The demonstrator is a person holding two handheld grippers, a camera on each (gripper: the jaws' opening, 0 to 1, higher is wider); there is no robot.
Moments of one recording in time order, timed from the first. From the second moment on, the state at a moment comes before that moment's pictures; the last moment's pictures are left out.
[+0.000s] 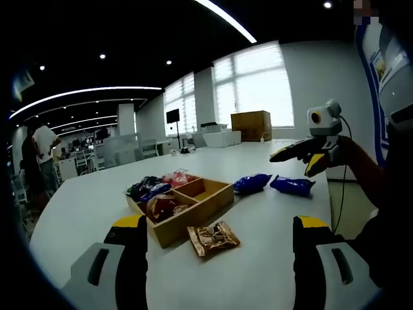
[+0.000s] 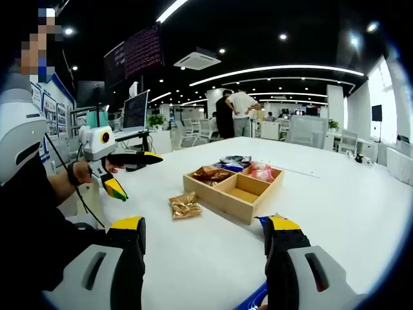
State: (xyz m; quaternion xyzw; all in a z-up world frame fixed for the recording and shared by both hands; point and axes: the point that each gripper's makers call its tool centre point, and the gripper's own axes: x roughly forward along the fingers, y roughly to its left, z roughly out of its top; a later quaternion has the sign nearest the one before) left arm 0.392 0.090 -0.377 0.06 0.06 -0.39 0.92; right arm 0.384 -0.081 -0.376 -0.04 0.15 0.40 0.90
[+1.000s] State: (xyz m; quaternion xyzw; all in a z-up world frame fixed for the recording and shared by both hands) left arm 0.395 0.087 -0.375 0.07 0.07 -0.39 0.91; right arm 0.386 -0.080 -0.374 -0.04 0.15 0.41 0.90
